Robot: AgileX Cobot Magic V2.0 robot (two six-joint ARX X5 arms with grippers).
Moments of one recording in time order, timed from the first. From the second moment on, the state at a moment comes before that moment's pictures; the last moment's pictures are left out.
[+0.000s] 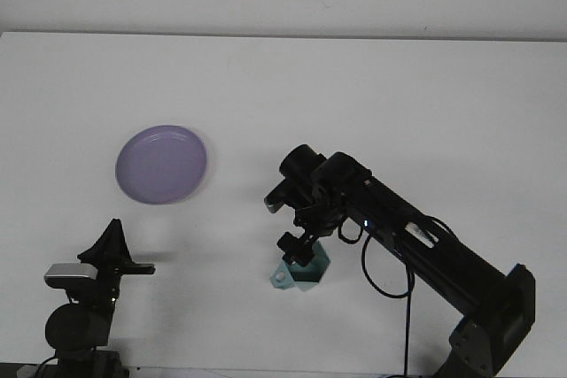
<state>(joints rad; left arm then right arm) -0.04 0.00 0.03 0.17 -0.05 -0.12 0.72 1.76 1.67 -1.34 -0.19 -0.09</state>
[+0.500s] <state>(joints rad) -0.04 0.08 0.16 0.13 0.13 -0.33 0.56 1.25 1.61 -1.03 0.02 -0.01</state>
